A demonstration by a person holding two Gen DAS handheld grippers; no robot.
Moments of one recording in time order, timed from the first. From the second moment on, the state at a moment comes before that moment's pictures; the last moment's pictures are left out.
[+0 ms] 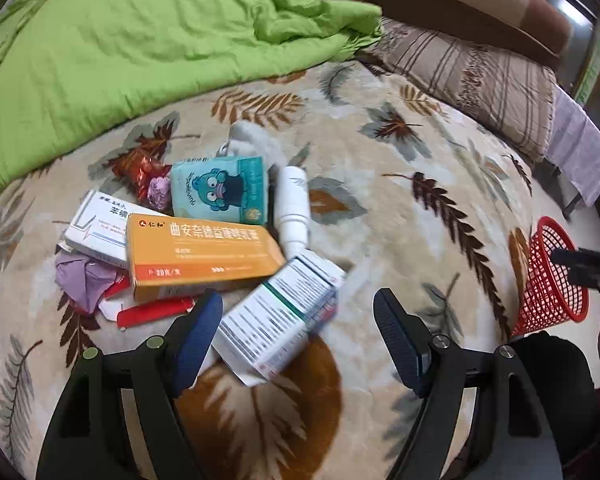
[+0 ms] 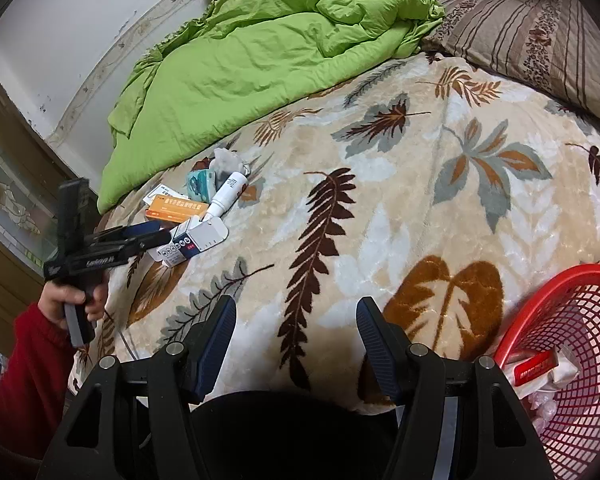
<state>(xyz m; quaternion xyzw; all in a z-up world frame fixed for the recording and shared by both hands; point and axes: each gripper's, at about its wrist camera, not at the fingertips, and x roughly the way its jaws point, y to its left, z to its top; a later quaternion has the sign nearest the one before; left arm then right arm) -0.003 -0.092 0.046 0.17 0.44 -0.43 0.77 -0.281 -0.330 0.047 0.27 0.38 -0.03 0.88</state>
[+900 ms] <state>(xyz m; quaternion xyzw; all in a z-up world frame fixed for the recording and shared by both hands) -0.059 -0.112 0.012 0.18 0.49 -0.42 0.74 -0.280 -0.331 0.047 0.28 0.37 -0.03 0.88</state>
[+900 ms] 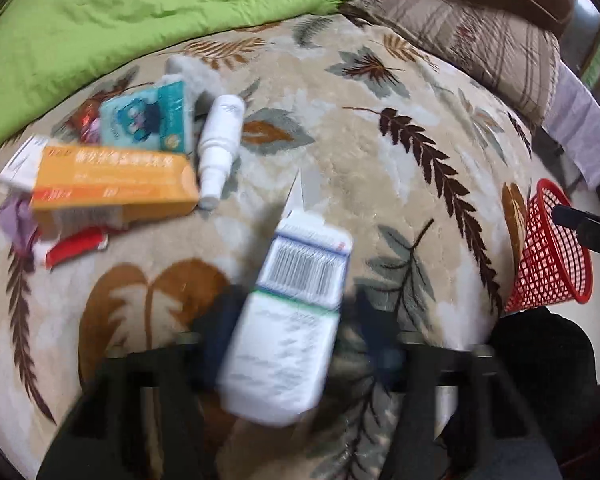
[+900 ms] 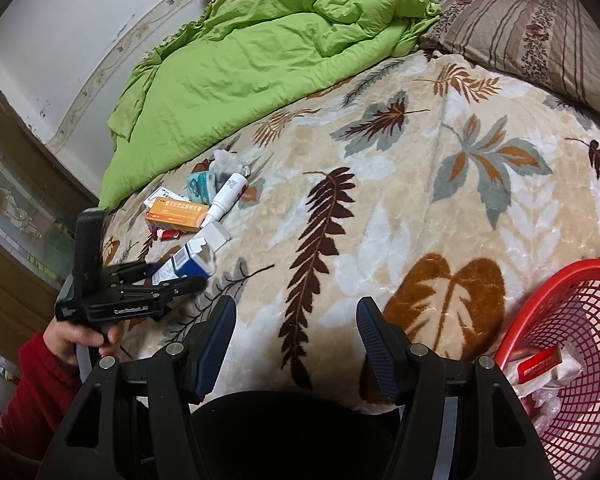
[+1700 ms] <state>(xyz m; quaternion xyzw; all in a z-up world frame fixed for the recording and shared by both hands) -0.060 -0.003 0.059 -0.03 0.36 -0.21 0.91 -0.038 -0.277 0.032 0.30 0.45 0.00 0.84</state>
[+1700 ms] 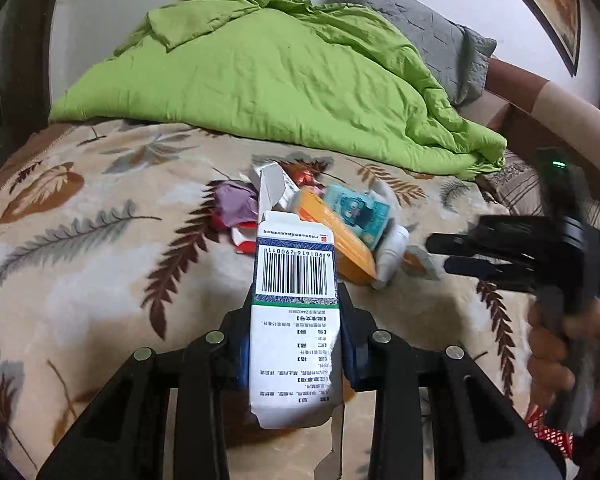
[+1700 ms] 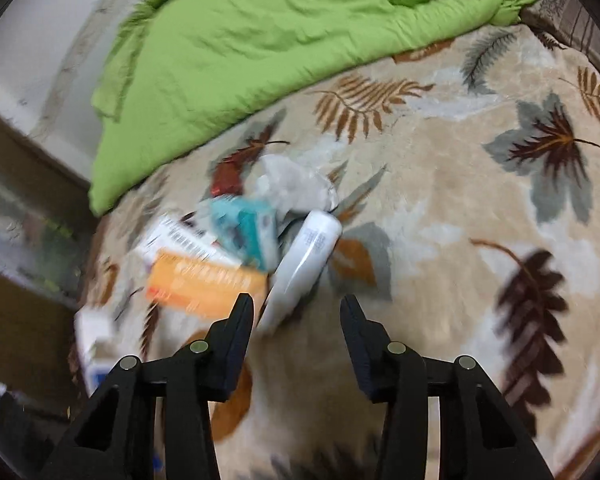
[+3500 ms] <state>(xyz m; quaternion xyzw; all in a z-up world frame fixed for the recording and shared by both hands) -0.126 -0.022 0.068 0.06 0.28 -0.17 0.94 -0.185 -0.204 0.078 0.16 0.27 0.04 0.95</state>
